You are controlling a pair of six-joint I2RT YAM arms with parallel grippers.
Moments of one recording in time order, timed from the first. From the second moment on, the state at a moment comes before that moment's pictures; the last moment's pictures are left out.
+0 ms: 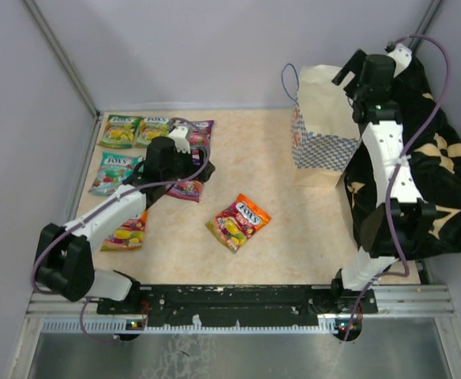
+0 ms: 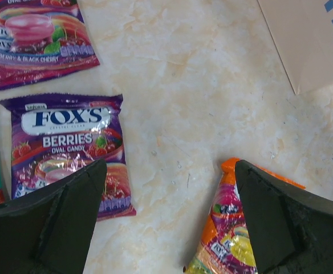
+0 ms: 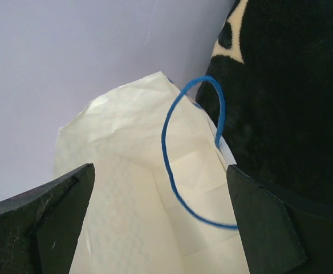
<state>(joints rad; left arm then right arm) -0.46 1.42 0.97 0.01 0.08 -0.23 -0.01 1.71 1.81 -0.40 0.28 0.50</state>
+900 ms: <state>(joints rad) -0.48 1.24 0.63 0.17 0.03 -0.21 0.59 1.36 1.29 -0.15 0.38 0.45</state>
